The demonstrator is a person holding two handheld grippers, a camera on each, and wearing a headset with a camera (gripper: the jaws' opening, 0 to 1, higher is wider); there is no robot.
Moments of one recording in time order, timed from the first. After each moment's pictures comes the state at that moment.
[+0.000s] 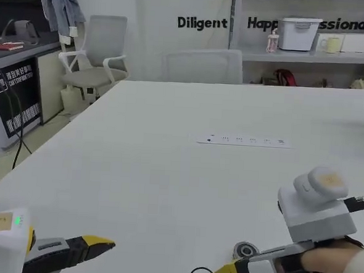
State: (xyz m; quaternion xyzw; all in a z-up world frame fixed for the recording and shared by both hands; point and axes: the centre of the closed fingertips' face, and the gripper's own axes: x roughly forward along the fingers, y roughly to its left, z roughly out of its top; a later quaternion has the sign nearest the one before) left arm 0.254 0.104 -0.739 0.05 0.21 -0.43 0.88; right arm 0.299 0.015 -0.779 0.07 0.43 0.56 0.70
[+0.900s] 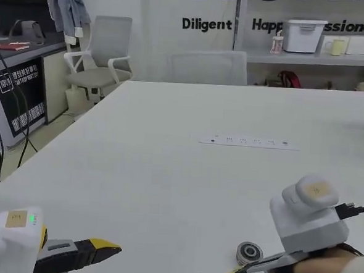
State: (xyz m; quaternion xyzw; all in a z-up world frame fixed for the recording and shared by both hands) left arm 0.249 0.102 -0.747 0.05 0.23 -0.44 0.87; right arm 0.301 0.009 -0.800 0.01 0.44 0.54 0.72
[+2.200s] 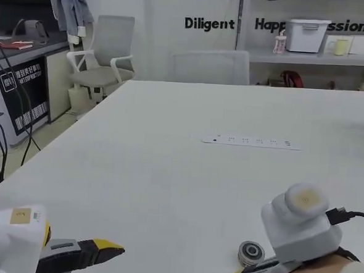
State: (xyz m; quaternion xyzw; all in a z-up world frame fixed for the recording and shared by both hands) left arm 0.248 0.102 -0.749 0.04 0.24 -0.44 0.87; right arm 0.300 0.013 -0.813 -0.05 0.43 0.54 0.72
